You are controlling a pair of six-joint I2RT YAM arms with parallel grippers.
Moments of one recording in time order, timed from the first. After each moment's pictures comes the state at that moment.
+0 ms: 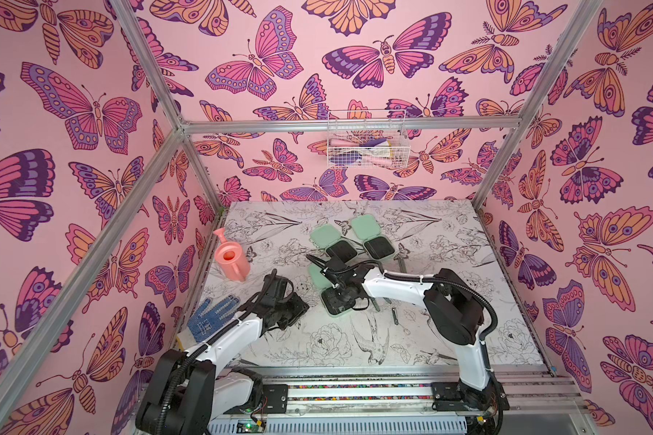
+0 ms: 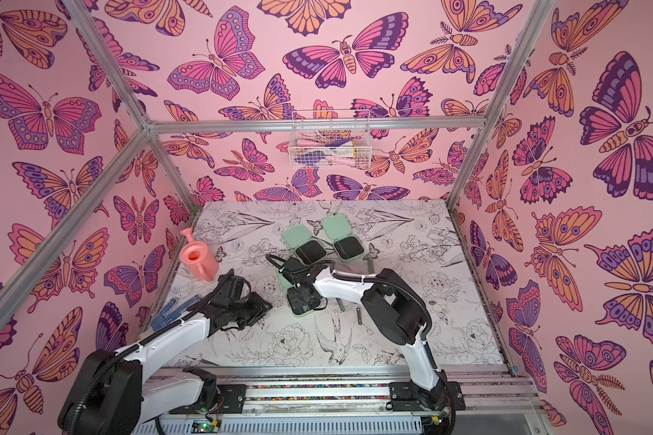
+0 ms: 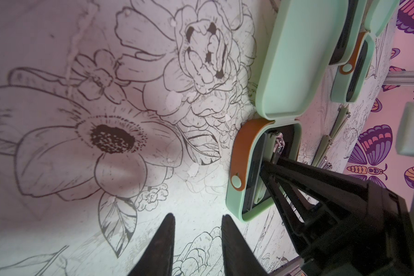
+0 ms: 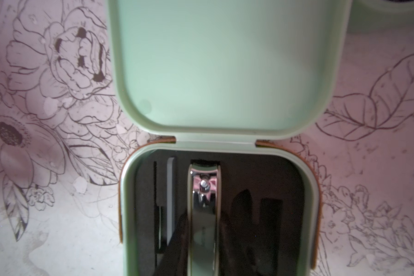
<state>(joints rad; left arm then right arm) -0.31 1.19 0.50 -0.29 0.32 -0.97 0.93 2.06 1.46 -0.57 0.07 0.48</state>
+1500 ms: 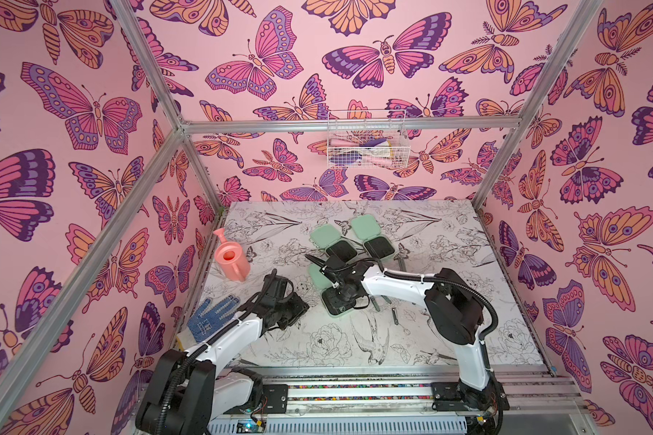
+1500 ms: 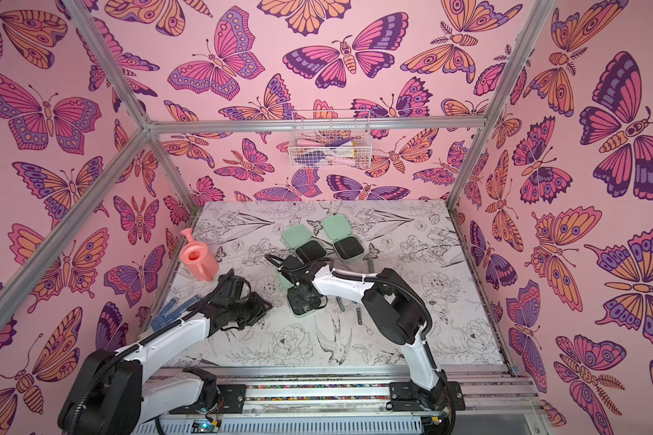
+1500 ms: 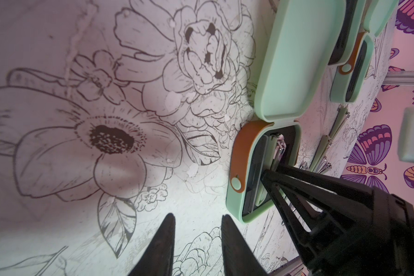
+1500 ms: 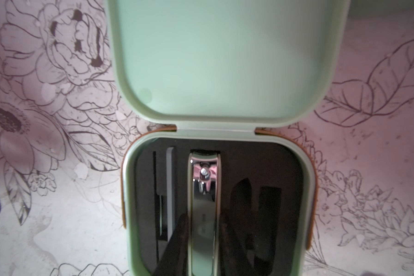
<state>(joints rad) -0.31 1.19 0.50 -0.29 0.32 -0.97 0.93 2.06 1.50 -0.66 0.05 0.47</state>
